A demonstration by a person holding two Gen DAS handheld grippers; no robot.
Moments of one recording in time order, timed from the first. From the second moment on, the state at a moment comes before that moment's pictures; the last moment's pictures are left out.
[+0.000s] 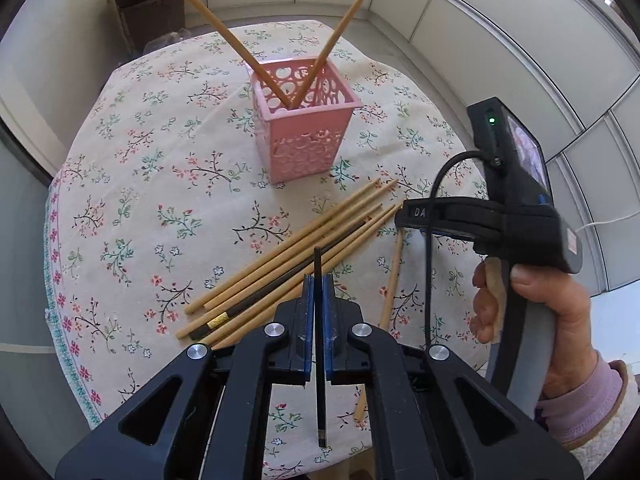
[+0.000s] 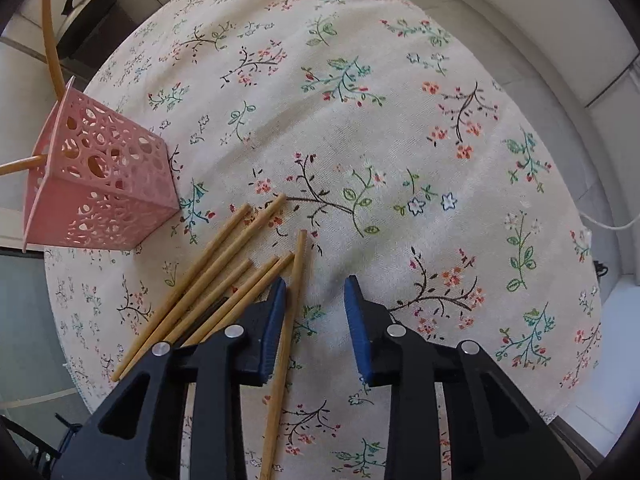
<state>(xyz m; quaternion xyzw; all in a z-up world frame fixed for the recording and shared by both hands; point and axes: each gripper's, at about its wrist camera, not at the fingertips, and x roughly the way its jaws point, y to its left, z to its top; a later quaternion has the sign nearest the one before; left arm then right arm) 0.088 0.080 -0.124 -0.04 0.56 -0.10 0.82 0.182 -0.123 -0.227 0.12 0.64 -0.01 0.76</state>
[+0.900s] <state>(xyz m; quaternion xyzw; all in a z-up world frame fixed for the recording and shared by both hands) 0.067 0.088 -0.018 -0.08 0.42 -0.11 0.90 0.067 -0.205 -0.038 0.17 0.41 0.06 0.89</state>
